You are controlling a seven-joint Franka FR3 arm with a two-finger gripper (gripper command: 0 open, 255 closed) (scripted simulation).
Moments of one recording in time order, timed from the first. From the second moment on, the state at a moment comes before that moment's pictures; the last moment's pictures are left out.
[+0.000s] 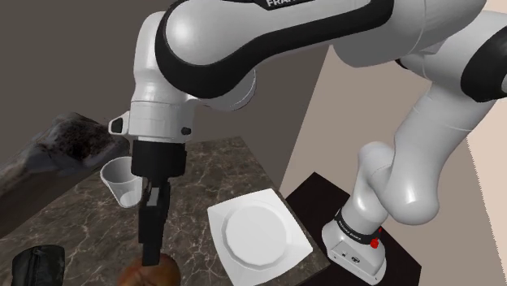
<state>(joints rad) 0.73 0.00 0.19 -2.00 0.70 1.96 -0.39</state>
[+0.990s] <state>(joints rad) 0.95 0.14 0.25 -2.01 0.03 2.39 1.40</state>
